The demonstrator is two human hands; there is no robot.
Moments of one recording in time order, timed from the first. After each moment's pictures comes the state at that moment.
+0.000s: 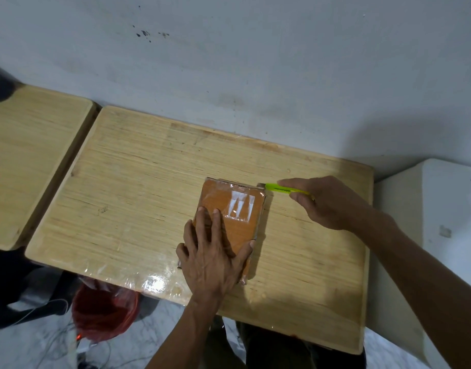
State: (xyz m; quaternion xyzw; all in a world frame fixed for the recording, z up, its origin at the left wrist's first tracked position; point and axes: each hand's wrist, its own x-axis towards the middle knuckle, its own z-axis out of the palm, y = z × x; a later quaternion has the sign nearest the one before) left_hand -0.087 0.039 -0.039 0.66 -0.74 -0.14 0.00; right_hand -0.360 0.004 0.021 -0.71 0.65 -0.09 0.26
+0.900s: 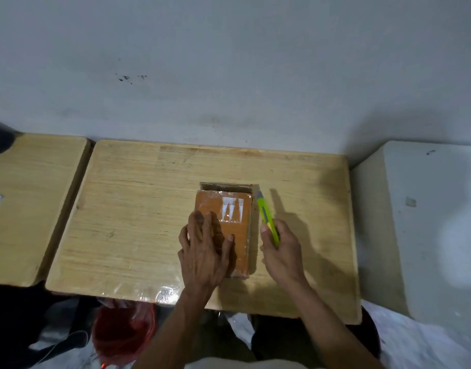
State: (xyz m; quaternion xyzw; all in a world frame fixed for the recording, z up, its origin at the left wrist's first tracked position) left_hand -0.066 0.016 -0.022 0.59 -0.77 -0.24 0.01; right_hand -0.221 0.090 0.005 -0.24 0.79 -0.42 0.38
